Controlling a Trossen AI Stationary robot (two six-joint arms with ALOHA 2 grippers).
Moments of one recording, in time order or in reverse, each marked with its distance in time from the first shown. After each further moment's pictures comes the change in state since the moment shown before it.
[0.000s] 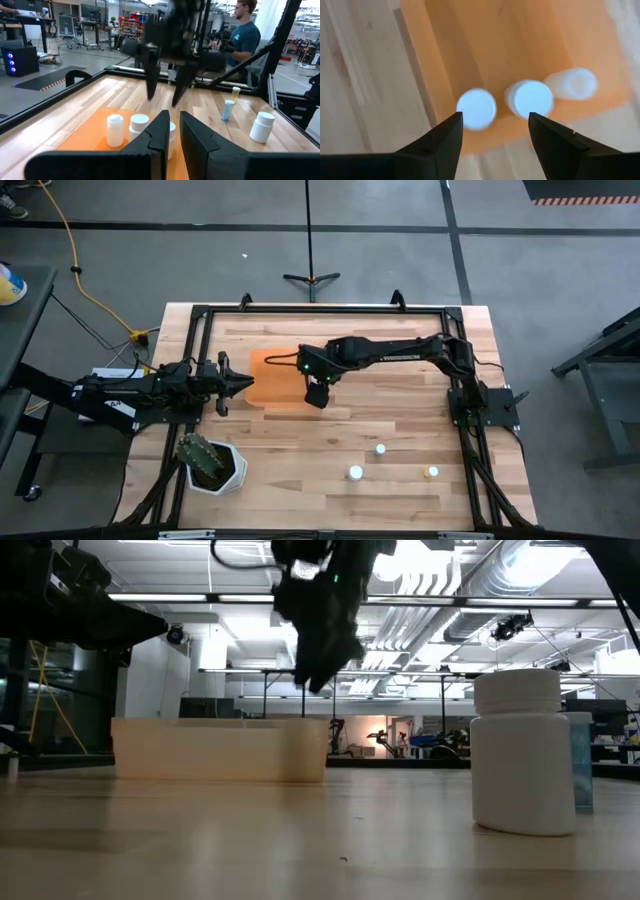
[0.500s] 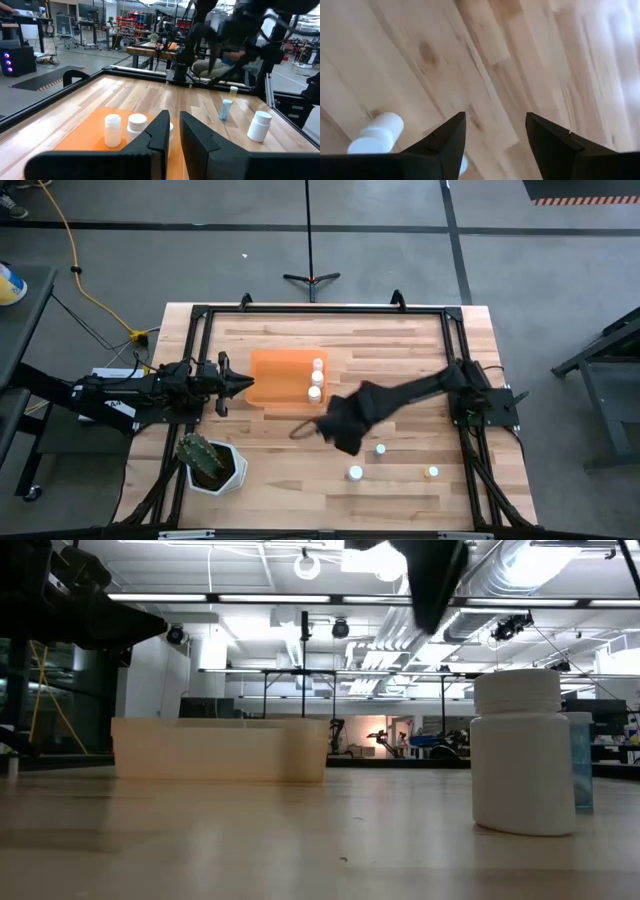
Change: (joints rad) left arm 0.000 0.000 0.000 0.000 0.011 0.000; right arm 0.375 -0.049 0.088 -0.555 0.192 0.514
